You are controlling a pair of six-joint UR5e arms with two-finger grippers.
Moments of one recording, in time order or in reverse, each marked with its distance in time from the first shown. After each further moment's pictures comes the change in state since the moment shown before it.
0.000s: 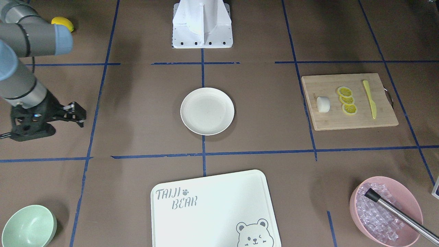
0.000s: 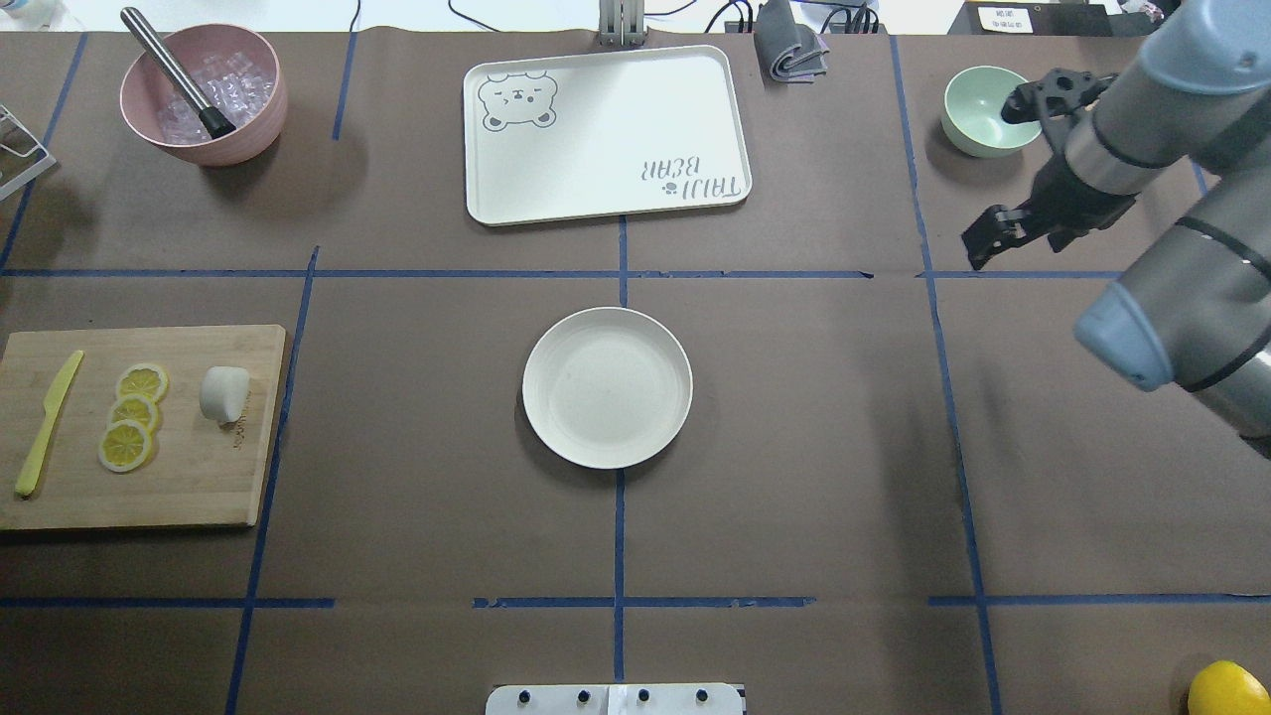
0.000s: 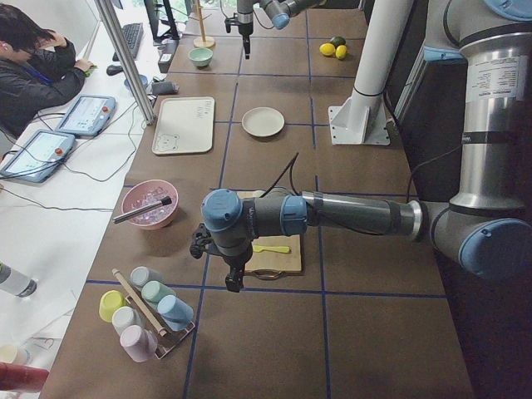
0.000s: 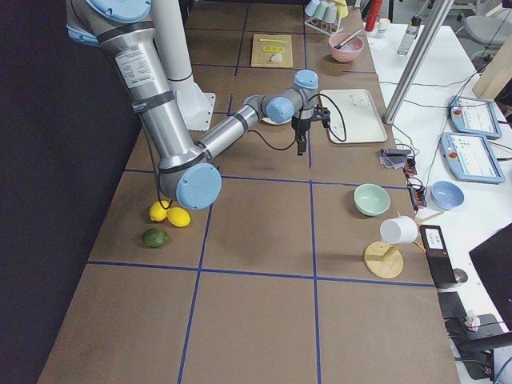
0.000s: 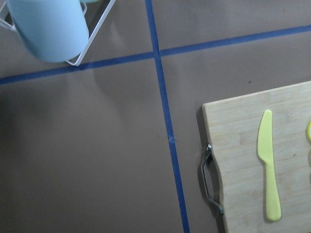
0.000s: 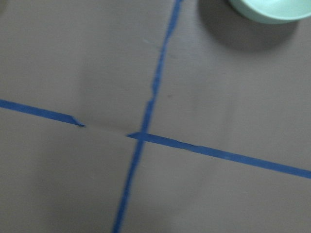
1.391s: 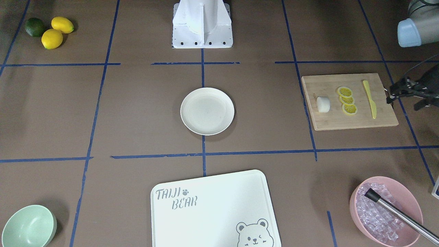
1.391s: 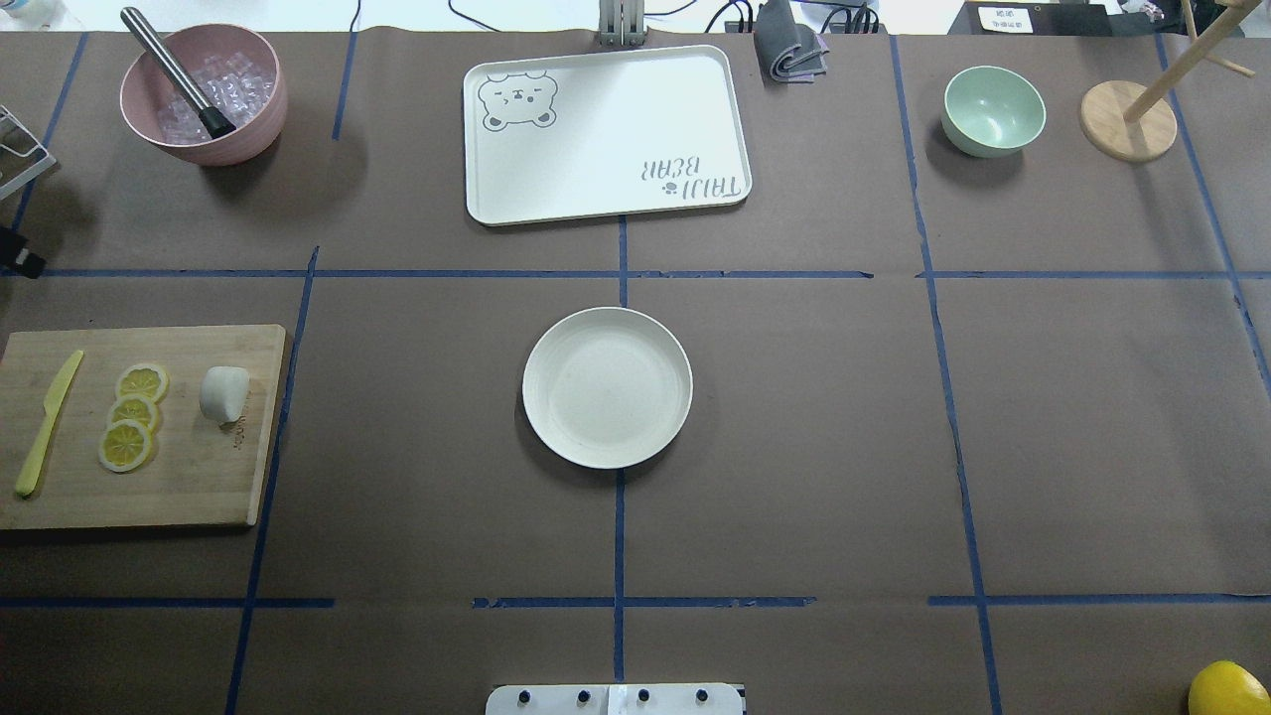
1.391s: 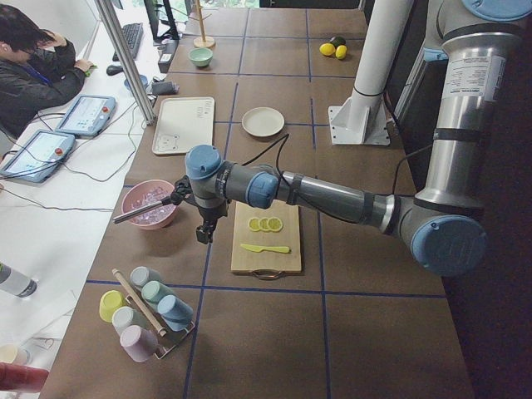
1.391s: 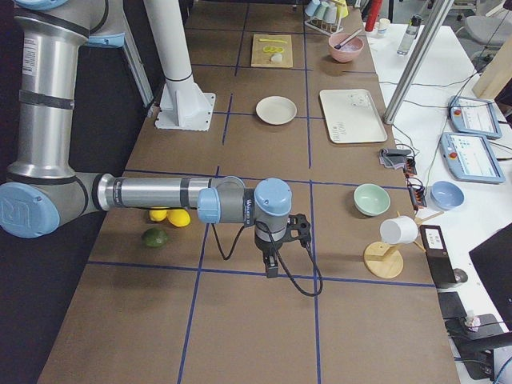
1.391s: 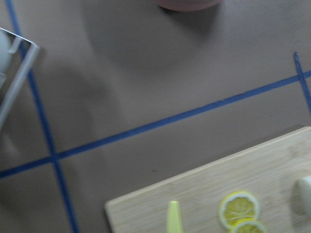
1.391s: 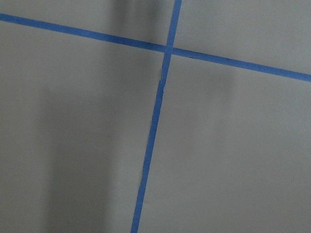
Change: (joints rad) left arm 0.374 -0.094 -0.041 -0.373 0.030 -0.607; right arm 0.486 -0.428 -0.001 0.010 0.121 -0.544
